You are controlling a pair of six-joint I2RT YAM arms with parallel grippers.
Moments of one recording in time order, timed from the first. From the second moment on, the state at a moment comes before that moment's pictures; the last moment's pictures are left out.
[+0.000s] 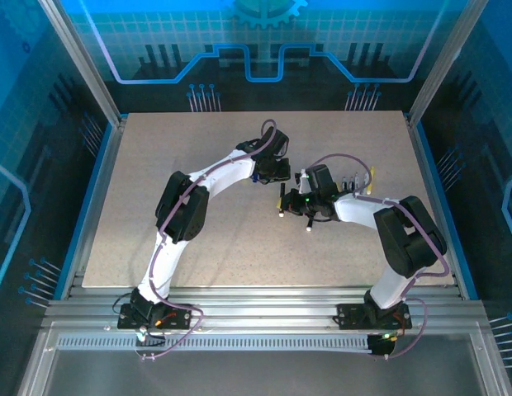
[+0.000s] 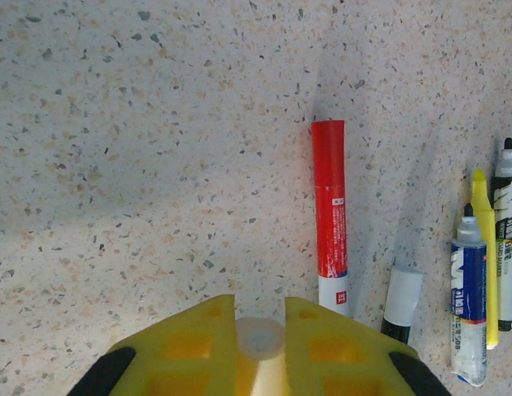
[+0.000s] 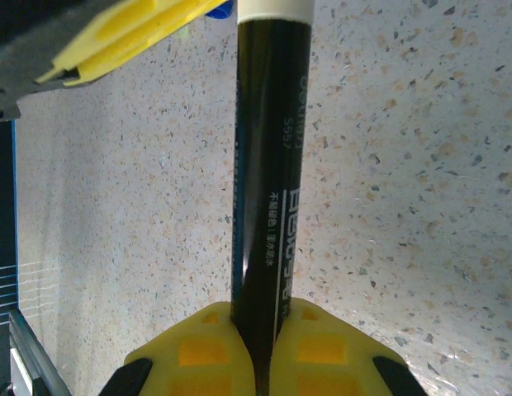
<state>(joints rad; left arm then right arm) -0.59 2.28 1.91 -0.64 0.16 -0.67 0.43 1.69 0.85 0.00 -0.47 0.67</state>
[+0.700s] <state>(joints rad) -0.49 2.41 2.20 -0.75 0.11 -0.66 0.68 1.54 0.59 0.03 -0.60 0.76</state>
